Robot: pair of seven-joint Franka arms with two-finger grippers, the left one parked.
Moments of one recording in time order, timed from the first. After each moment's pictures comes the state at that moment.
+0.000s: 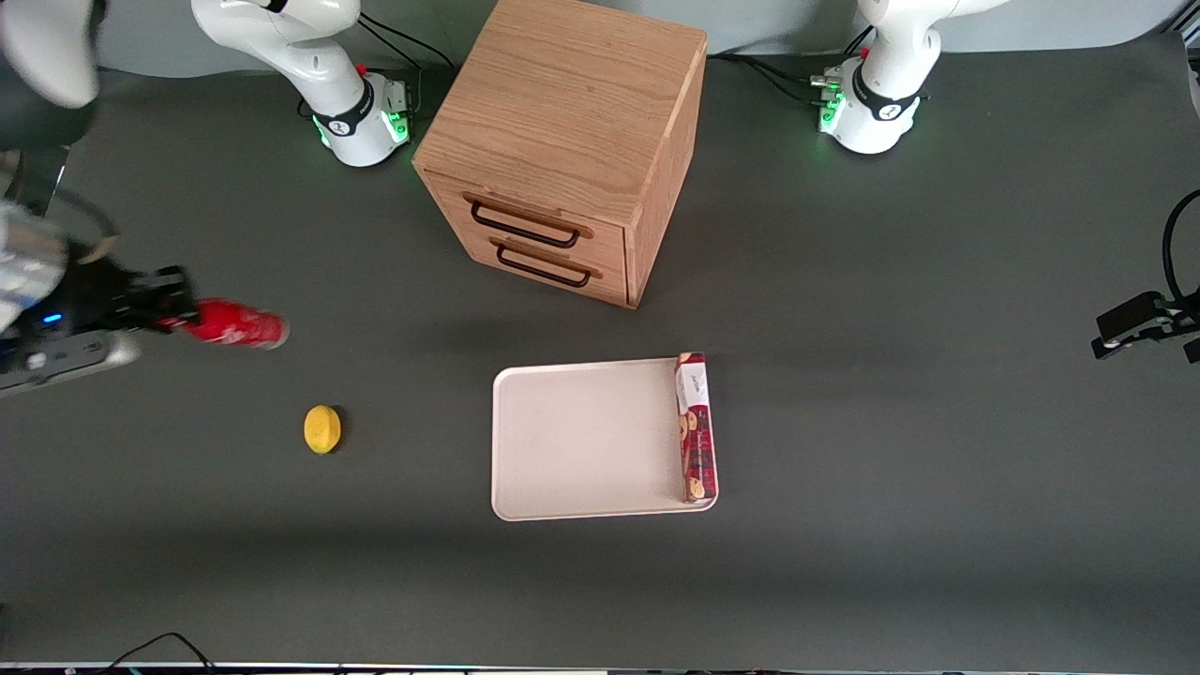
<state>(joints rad) 0.15 0.35 0.07 -1.04 -0.02 1.26 0.02</state>
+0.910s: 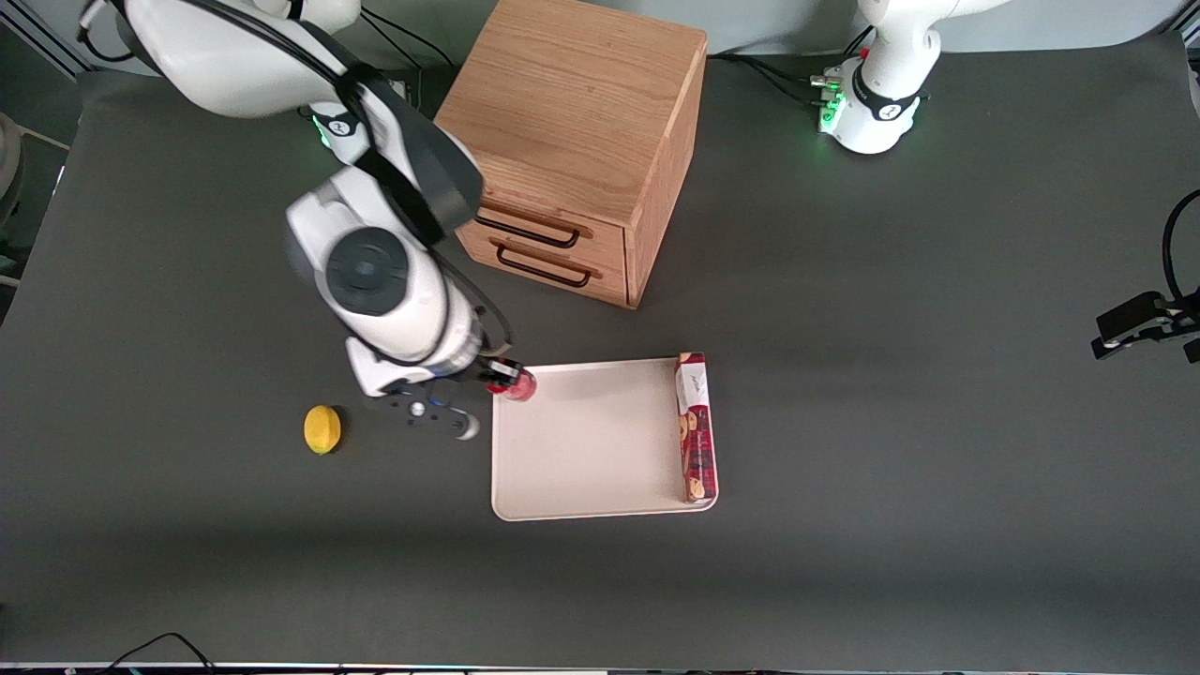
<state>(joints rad) 0.21 0.69 0.51 -1.19 -0.32 1.75 1.05</state>
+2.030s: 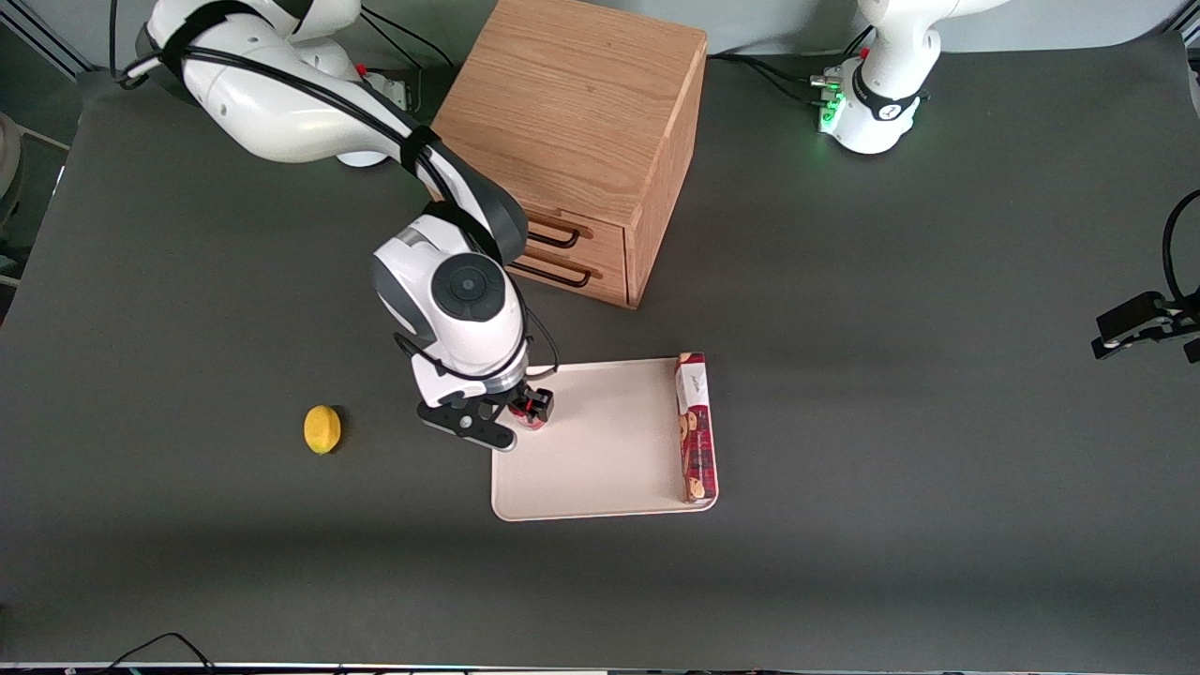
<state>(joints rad) 0.19 0.69 0.53 -1.29 -0.52 1.92 1.15</state>
